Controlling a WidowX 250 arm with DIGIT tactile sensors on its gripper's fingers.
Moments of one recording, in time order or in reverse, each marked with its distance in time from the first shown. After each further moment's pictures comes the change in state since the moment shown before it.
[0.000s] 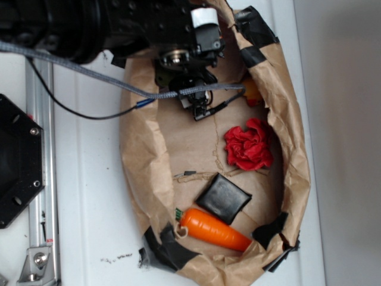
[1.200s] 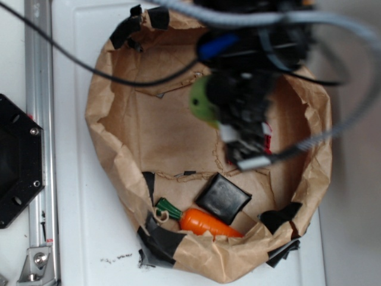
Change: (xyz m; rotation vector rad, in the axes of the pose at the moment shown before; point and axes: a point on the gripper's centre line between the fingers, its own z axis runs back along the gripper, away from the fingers) arm 0.030 -0.072 0.189 -0.523 0.038 -0.241
